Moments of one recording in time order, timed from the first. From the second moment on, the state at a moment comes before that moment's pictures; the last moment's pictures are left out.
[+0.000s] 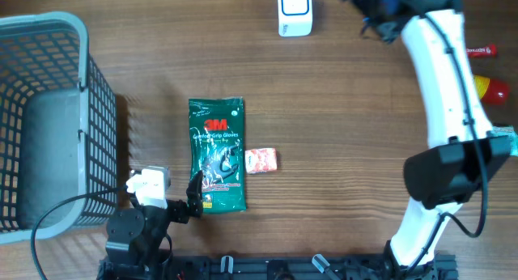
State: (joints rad) left arm -0.14 0.01 0.29 -0.68 0.11 -0.15; right arm 0.18 2.03 2.14 -1.07 0.02 0.80
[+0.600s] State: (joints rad) left arm -0.14 0.01 0.29 -0.68 0.11 -0.15; right arm 0.68 2.12 1.79 -1.13 0.00 0.77
